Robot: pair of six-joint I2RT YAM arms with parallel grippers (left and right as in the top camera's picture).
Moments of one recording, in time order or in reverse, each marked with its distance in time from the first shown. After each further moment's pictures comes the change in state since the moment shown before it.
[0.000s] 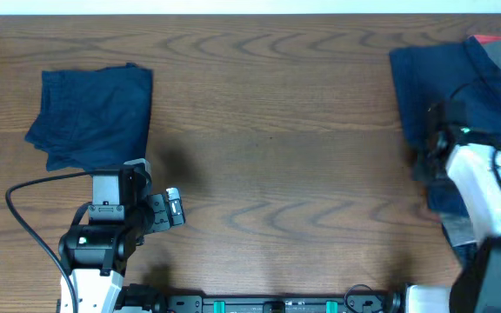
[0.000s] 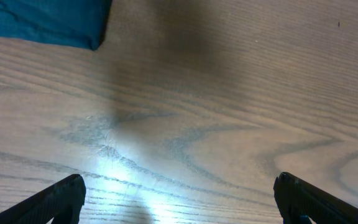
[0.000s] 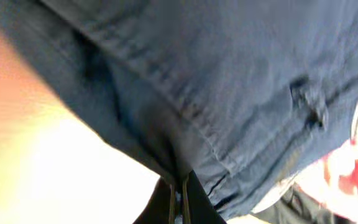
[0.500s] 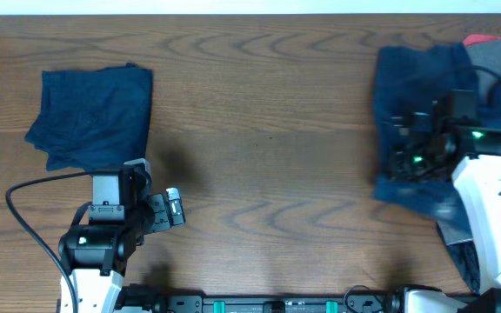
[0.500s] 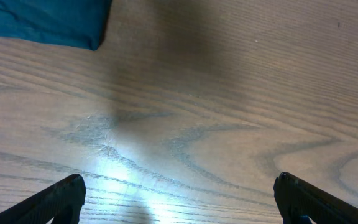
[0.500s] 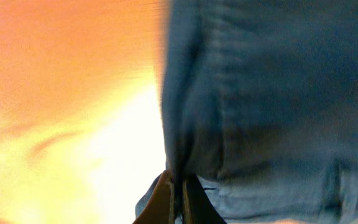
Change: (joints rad) left arm 0.000 0.000 0.000 0.000 0.000 0.000; right arm 0.071 -0.128 0.070 -0.153 -0.641 -0.365
